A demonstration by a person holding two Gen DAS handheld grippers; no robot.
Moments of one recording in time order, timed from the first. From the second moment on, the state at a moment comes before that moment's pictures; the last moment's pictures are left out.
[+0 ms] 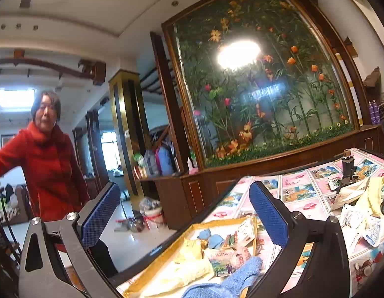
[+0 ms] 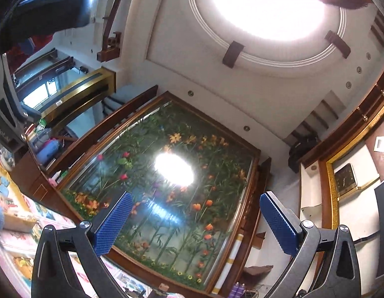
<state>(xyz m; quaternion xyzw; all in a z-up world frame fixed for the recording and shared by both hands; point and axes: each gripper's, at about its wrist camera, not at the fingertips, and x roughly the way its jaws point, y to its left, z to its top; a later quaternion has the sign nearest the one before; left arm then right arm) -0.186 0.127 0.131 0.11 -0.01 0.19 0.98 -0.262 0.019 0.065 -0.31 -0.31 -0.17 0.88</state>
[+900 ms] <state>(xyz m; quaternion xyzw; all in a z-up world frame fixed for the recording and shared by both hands) -0.163 0.144 0.110 0.09 0.05 0.19 0.98 -0.208 -0.012 0.086 -0.28 -0.16 -0.17 0.93</state>
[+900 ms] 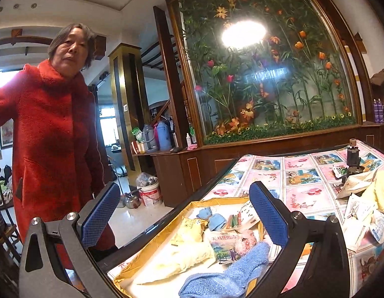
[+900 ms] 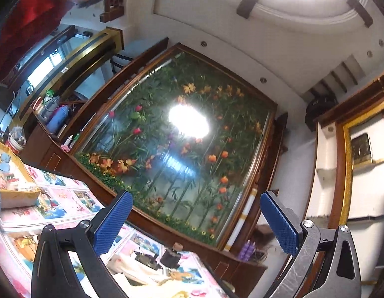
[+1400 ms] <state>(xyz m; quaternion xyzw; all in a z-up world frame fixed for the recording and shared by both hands) -0.170 0.120 0.115 0.12 0.04 0.17 0.98 -0.210 -0.059 0.092 -0.25 -0.14 -0.20 0.94</state>
